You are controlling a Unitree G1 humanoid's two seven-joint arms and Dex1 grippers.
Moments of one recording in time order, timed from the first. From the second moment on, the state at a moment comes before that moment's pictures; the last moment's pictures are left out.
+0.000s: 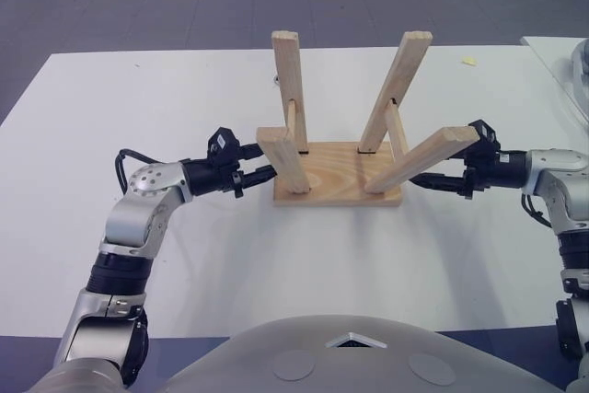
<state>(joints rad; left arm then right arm) -0.14 0.52 -0.08 -0.09 -0.42 0.36 -0.99 -0.27 -0.78 -0.02 0.22 0.36 0.49 1.35</state>
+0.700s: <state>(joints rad) -0.12 0.53 -0.15 -0.02 -0.39 0.32 -1.08 -0.32 -0.72 0.12 0.30 0.30 0.40 1.41</state>
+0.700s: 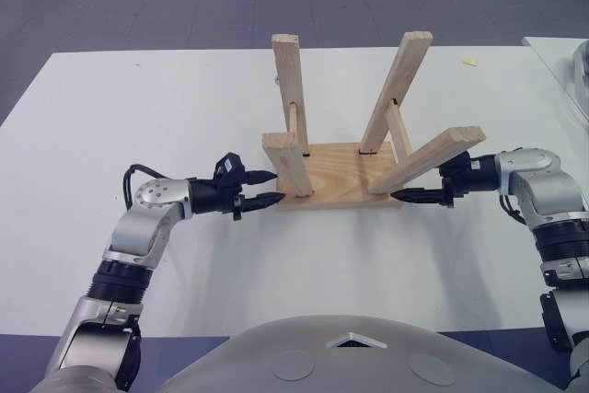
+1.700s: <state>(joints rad) -0.68 0.55 0.03 0.10 -0.66 0.94 -1.06 -0.69 -0.59 -0.14 0.24 0.61 1.00 1.13</state>
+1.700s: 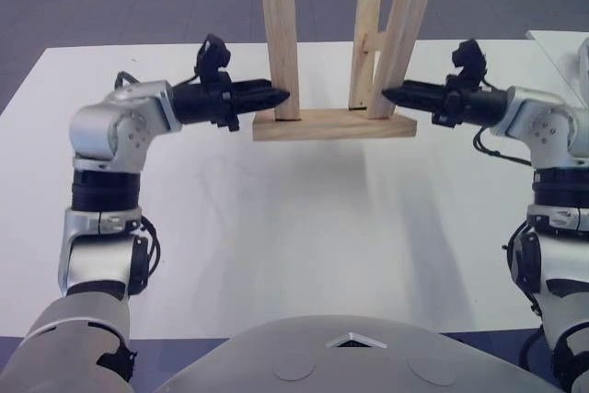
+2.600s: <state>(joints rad) -0.84 0.38 0.22 0.31 -0.78 1.61 -0.68 -0.76 -0.78 -0.07 0.08 1.25 1.53 0.17</state>
